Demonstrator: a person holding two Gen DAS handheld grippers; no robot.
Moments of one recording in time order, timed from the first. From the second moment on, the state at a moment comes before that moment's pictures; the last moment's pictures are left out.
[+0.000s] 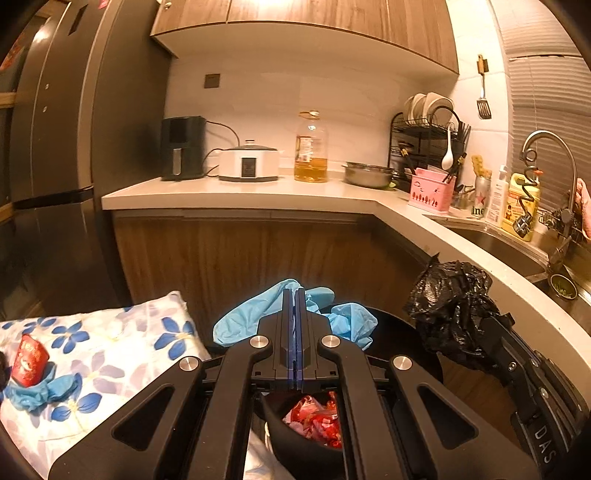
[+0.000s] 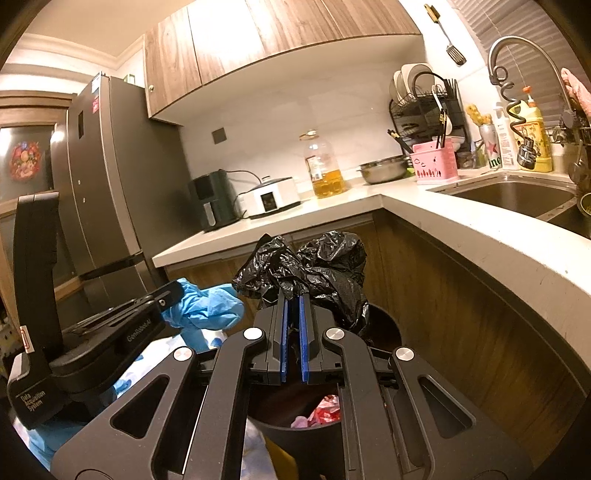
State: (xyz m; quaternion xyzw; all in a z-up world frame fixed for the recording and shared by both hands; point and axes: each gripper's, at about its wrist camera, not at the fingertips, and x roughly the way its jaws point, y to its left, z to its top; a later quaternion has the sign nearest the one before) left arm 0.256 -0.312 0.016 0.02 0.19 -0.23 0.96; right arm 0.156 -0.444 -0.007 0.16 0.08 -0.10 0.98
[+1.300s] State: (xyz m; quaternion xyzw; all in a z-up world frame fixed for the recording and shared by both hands) left arm 0.290 -0.317 -0.017 0.00 0.23 -0.24 0.94; right arm 0.191 -0.474 -0.035 0.17 0.13 -0.12 0.97
